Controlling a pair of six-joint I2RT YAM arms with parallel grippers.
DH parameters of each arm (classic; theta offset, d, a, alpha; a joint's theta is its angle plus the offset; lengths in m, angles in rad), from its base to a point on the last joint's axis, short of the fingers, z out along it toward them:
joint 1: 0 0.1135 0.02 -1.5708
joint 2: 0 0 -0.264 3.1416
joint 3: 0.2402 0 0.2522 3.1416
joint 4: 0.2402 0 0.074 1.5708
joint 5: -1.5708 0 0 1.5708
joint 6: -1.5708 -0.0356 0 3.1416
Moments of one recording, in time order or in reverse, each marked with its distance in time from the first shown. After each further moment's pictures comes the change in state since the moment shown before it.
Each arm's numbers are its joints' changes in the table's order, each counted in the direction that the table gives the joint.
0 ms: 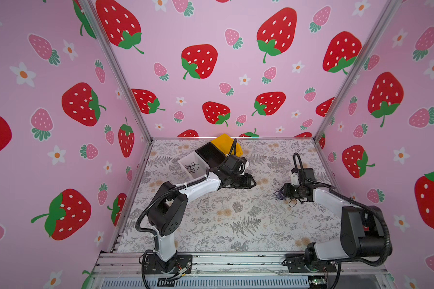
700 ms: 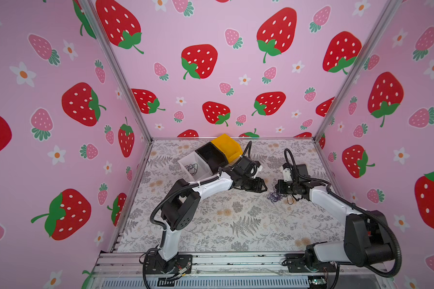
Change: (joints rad) left arm -0.096 0.180 0.224 0.088 -0.055 -0.098; right arm 0.132 -0.059 0.073 0.049 0.023 -0.039
